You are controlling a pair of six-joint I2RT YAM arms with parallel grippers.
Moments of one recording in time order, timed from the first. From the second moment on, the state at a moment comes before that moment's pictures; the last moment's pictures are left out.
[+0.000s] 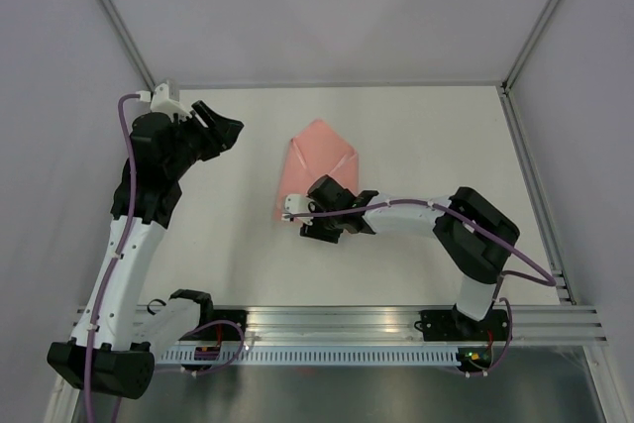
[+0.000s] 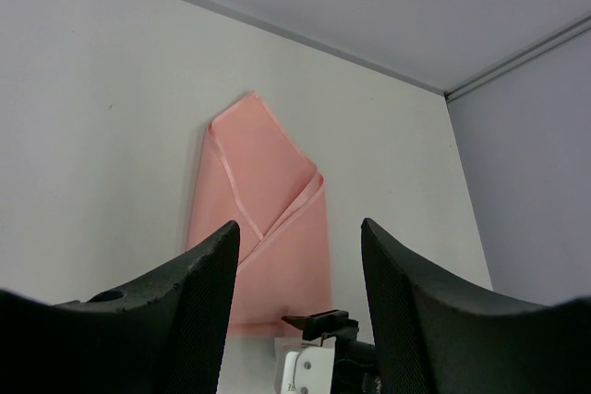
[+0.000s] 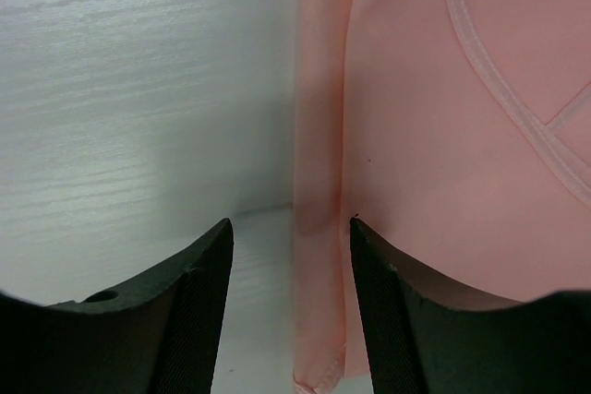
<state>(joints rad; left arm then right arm) -0.14 0.99 1.13 -0.39 0.16 -0.58 0.93 1.80 1.05 -0.22 -0.07 -0.53</state>
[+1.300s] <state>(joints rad) -0.14 1.01 1.04 -0.35 0.22 -0.56 0.90 1.91 1.16 -0.17 -0.10 -0.60</state>
